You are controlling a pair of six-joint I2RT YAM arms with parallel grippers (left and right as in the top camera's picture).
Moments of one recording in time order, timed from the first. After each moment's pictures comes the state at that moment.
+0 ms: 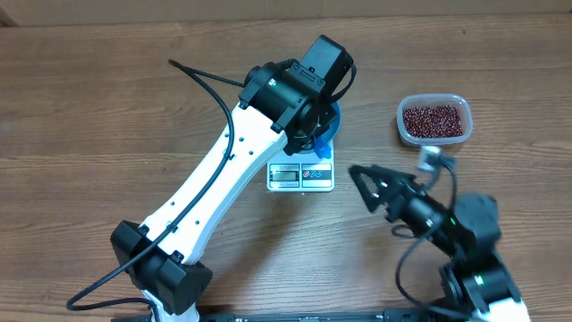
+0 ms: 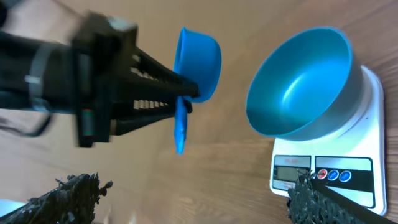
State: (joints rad) left arm -0.67 1.88 2.02 -1.35 -0.07 -1.32; right arm 0.29 0.70 0.44 0.06 -0.52 0.87
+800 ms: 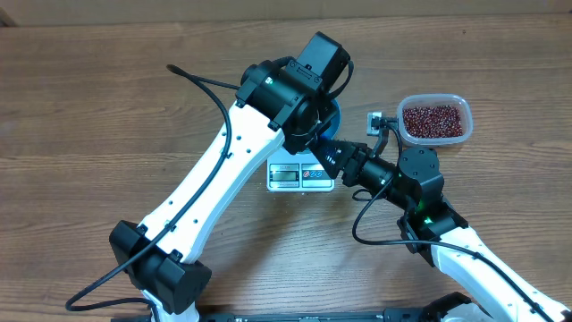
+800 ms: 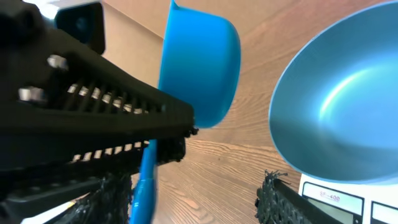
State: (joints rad) left arm -0.67 1.88 2.02 -1.33 -0.03 -1.38; right arm 0.41 1.22 0.53 0.52 -0.50 0.93
